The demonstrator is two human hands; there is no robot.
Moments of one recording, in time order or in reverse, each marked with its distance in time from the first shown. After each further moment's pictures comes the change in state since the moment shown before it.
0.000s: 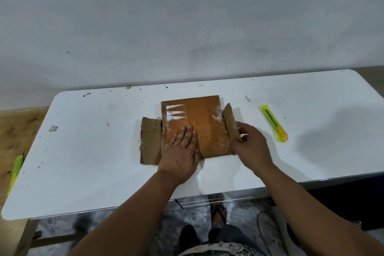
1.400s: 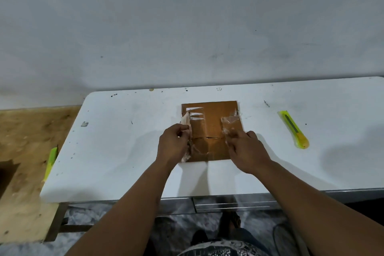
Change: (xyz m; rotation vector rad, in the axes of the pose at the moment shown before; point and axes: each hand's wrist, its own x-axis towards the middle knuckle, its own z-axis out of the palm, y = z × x) left_hand -0.013 -0.040 -0.049 -0.933 0.321 -0.531; right_hand -0.002 -0.019 0.033 -0.725 -0.315 -0.293
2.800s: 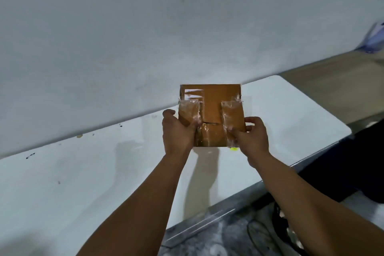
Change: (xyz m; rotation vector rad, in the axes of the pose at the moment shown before) left_hand -0.002 0.156 0.127 -0.008 -0.079 0.213; right_hand -0.044 0.100 -0.091 1.071 0.739 0.660
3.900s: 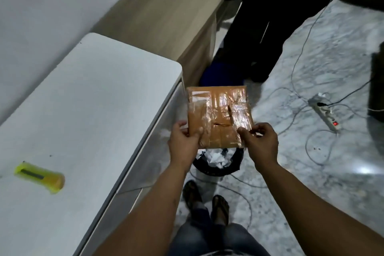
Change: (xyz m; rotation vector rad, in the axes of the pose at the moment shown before) left_hand -0.222 0.055 0.402 0.055 -0.777 -0.046; right_hand 0.018 0.260 -0.384 0.065 0.716 0.406
